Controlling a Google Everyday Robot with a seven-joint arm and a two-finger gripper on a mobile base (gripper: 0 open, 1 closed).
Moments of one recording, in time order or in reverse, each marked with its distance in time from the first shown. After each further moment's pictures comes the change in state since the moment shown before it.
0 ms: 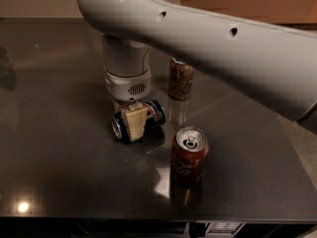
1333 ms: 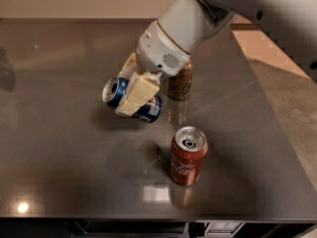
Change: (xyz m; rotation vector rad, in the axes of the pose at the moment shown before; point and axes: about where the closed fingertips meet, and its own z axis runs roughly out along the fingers) arm -0.013 -0.002 -0.086 0.158 -0.635 0.243
